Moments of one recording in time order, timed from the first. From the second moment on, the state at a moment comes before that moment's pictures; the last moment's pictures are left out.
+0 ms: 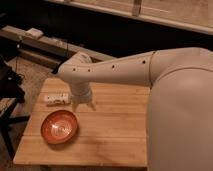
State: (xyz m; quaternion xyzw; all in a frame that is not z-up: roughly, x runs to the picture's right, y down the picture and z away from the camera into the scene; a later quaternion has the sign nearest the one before) arm -0.104 0.104 0.703 -0.26 0.23 0.64 0.68
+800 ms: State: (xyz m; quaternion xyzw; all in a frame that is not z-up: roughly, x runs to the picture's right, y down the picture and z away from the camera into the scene) arm -0.114 0.091 0.718 -0.27 0.22 0.61 0.71
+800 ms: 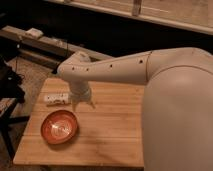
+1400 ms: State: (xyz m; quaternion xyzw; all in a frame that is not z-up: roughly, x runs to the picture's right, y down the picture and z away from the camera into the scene) arm -0.180 0.042 0.785 -0.29 0.15 0.42 0.85
